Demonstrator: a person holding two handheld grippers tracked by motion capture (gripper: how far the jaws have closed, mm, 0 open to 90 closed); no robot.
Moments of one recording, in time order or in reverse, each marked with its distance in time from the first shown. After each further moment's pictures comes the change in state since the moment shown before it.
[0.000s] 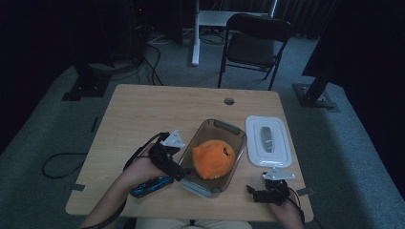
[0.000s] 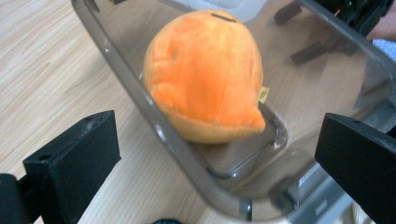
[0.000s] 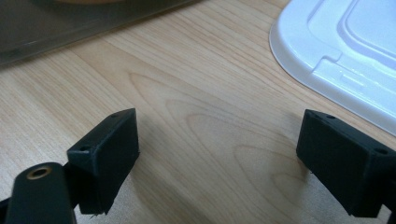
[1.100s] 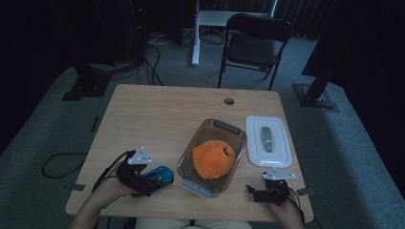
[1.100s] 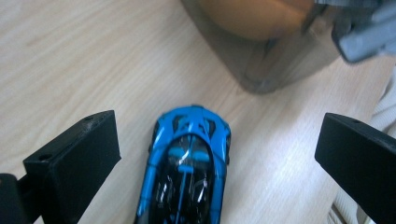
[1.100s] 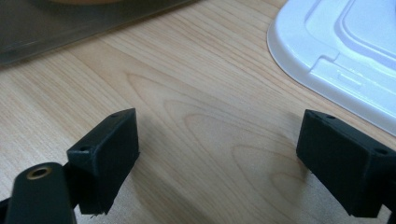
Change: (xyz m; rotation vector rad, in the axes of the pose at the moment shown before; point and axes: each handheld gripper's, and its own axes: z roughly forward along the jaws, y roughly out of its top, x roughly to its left) left arm 0.009 -0.099 -0.025 0.044 0.086 -0.121; right arm 0.000 0.000 0.000 0.000 -0.006 0.004
